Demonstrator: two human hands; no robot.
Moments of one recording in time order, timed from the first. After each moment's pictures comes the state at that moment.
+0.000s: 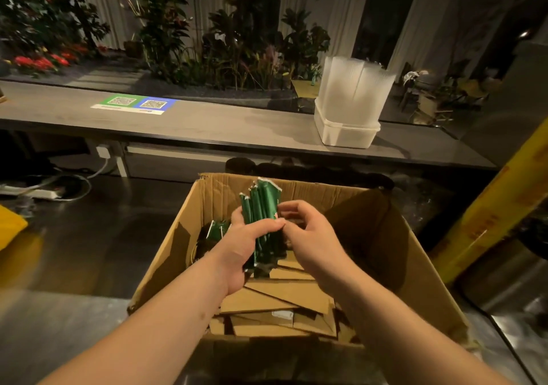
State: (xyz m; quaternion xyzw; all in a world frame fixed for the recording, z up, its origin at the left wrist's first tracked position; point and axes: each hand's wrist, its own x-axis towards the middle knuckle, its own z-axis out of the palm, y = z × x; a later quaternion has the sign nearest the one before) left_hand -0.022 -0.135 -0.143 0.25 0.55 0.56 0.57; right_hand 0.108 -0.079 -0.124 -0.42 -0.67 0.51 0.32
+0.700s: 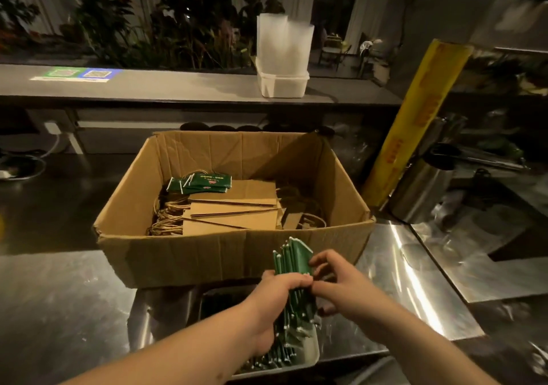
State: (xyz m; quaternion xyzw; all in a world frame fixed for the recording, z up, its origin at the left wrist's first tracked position) left_hand 0.174 -0.270 -0.199 0.16 0.58 0.36 0.71; right_hand 0.324 -0.229 -0.184 -0.55 -0.62 0.55 0.14
